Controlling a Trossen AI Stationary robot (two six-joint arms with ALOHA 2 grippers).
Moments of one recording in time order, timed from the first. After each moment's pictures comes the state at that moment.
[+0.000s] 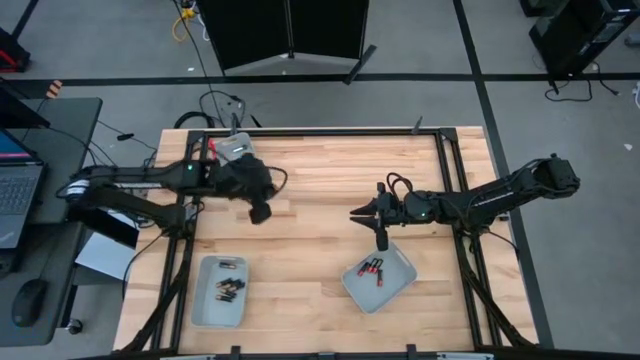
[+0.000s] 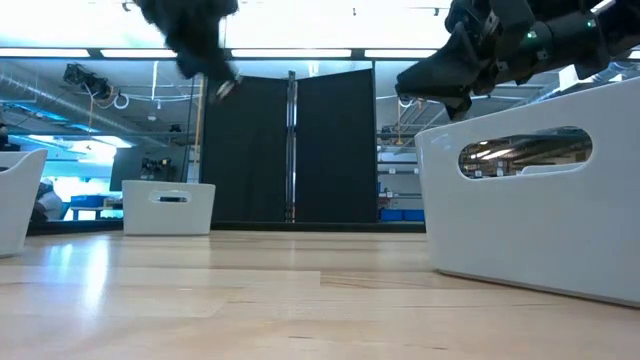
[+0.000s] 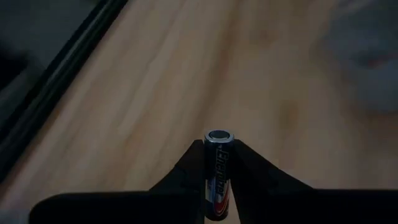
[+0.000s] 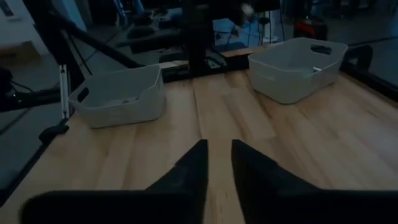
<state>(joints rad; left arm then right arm) 0.06 1.11 0.98 -0.61 -0.20 -0.16 0.11 1.21 0.46 0.51 0.16 0.21</state>
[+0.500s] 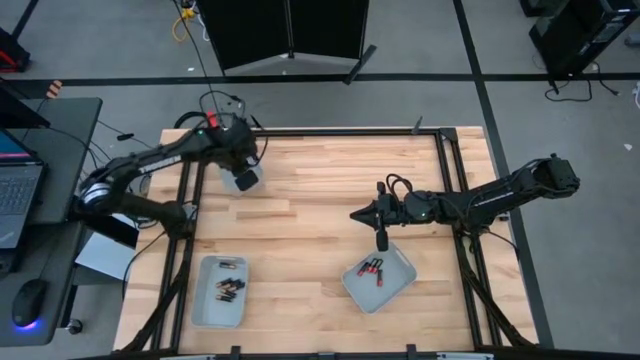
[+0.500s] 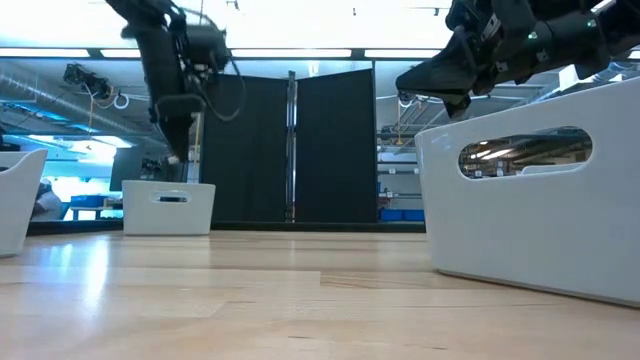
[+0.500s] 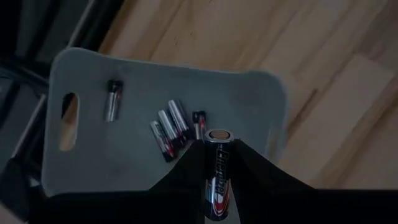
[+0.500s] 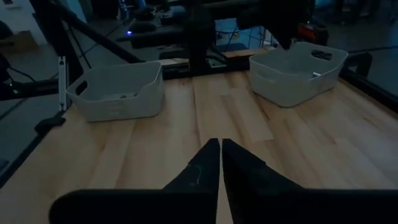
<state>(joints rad) 0.59 1.25 0.98 -0.94 -0.18 0.05 0.11 1.21 0.46 0.52 0.16 0.16</state>
